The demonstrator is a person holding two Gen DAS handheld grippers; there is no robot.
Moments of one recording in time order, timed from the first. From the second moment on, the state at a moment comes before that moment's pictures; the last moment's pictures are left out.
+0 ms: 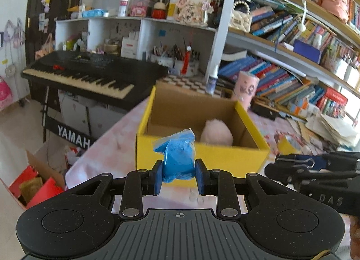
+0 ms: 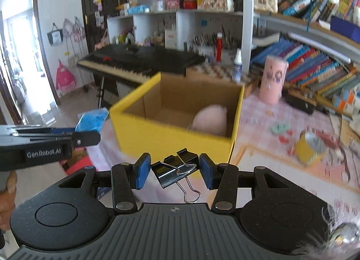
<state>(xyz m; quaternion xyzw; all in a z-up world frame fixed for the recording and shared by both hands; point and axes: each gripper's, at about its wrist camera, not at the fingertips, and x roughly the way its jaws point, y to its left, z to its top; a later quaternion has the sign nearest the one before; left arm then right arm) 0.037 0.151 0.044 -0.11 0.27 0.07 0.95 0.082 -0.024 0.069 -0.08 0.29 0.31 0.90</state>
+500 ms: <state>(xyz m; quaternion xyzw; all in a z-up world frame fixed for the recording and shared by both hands) 0.148 0.148 0.032 -0.10 0.31 0.08 0.94 0.203 0.003 0.067 -0.09 0.29 0.37 0.88</state>
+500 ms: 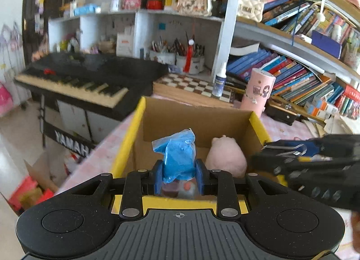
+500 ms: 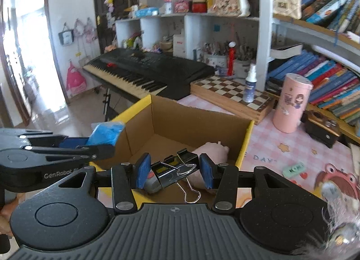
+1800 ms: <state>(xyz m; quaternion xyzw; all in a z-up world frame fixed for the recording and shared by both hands) 0.242 0.132 0.001 -0.07 0.40 0.06 0.91 0.271 0.042 0.023 -0.32 0.31 0.47 0.77</state>
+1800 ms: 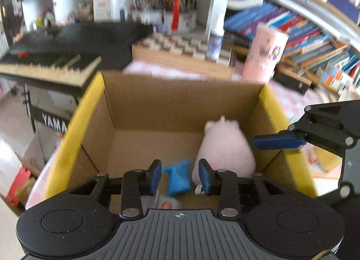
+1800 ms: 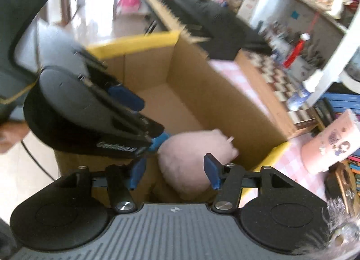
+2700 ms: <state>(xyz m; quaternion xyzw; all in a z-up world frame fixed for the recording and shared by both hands) 0.058 0.149 0.033 -0.09 0.28 0.14 0.94 0.118 -0.074 0.054 -0.06 0.24 0.20 0.95</state>
